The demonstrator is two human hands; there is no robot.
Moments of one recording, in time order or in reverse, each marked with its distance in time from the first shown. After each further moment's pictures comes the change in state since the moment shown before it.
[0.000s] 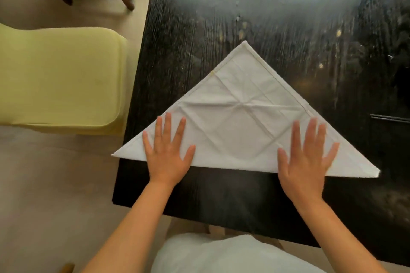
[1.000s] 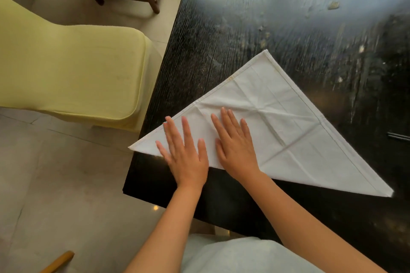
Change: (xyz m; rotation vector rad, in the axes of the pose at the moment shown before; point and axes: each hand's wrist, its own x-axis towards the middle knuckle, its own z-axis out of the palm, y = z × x) left_hand -0.010 0.050 -0.016 -0.267 0.137 -0.390; right_hand 0.034 -0.114 0.036 0.261 -0.185 -0.504
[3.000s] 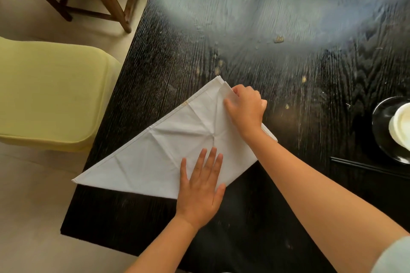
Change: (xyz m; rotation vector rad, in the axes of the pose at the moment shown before) left_hand -0.028 0.078 0.045 0.146 -0.162 0.599; right_hand 0.103 0.106 -0.094 0.051 0.352 0.404
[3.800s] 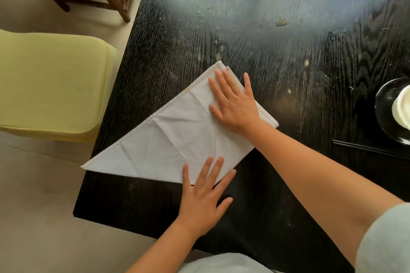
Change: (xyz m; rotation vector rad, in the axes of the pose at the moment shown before) left_hand -0.045 0.005 -0.002 0.033 -0.156 0.131; right_hand -0.018 0.015 0.016 -0.454 -0.228 -0.601
